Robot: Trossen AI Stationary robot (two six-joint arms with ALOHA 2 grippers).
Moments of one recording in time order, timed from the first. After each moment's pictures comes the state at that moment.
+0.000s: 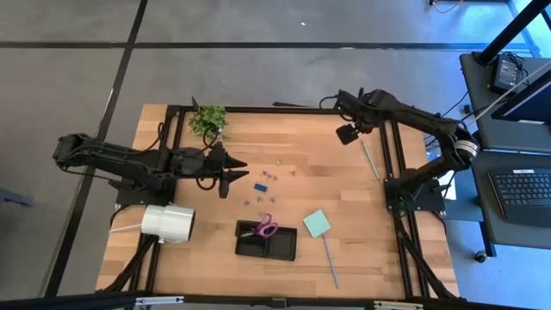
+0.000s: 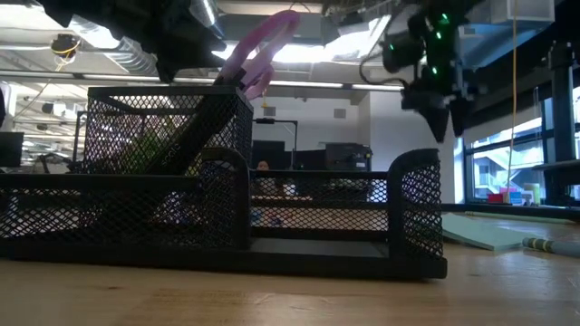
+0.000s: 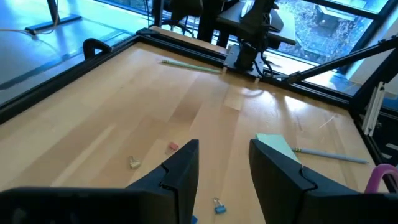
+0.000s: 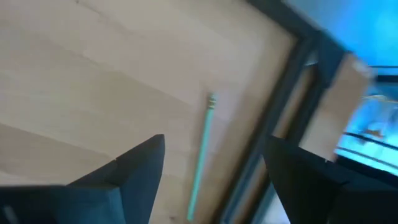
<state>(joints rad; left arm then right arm) -0.05 0.93 0.55 0.07 -0.24 -0.33 -0.63 1.46 1.21 -1.25 0.33 0.46</state>
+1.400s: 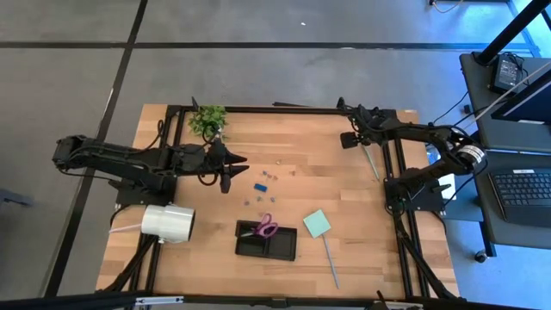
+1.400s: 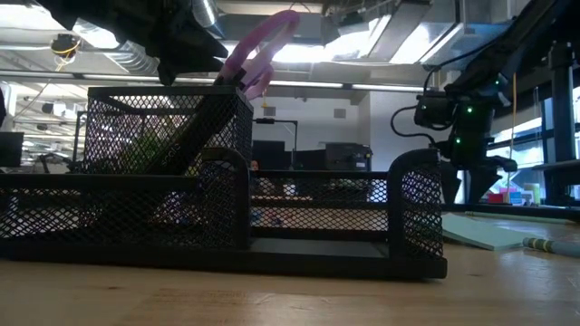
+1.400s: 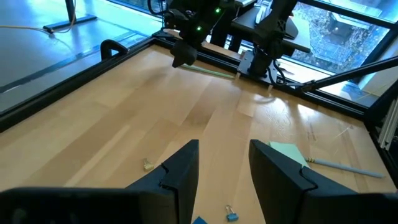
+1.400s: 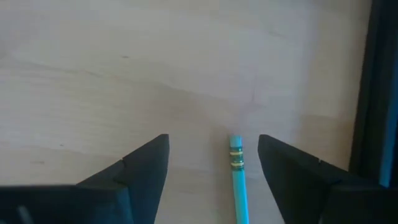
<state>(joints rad) 0.00 0.93 0.55 0.08 -0.24 -0.35 -0.86 1.41 0.62 -0.45 0.27 0.49</state>
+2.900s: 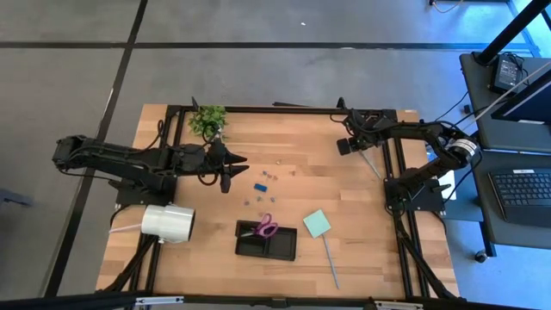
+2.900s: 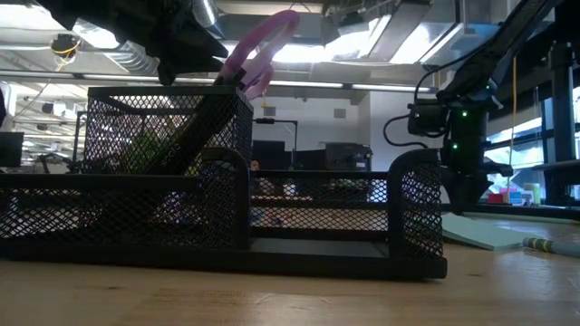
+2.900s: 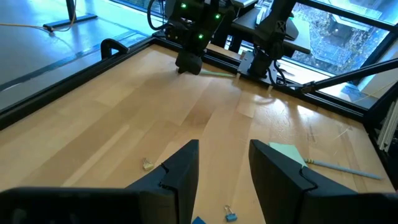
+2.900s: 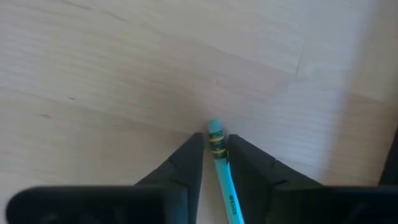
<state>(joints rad) 0.00 0.93 0.55 0.08 -0.25 -0.36 -0.80 1.53 0.63 -0.51 0.20 0.46</state>
